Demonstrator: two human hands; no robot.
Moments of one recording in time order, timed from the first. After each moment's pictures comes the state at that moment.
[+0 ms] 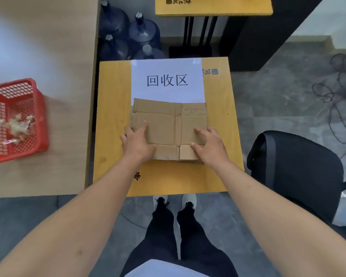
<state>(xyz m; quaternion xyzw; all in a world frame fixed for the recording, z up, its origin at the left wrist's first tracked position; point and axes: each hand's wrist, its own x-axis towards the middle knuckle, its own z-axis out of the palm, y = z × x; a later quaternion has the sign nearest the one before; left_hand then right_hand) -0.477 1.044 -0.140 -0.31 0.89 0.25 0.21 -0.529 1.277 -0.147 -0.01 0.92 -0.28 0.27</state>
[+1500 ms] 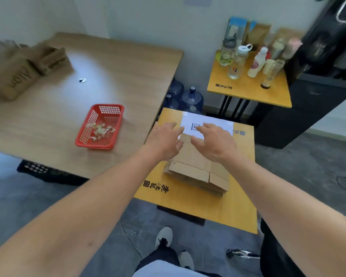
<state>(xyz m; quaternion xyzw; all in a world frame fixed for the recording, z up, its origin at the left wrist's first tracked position) -0.422 1.010 0.042 -0.11 0.99 0.08 0.06 -0.509 1.177 0.059 -0.33 0.93 -0.09 0.10</state>
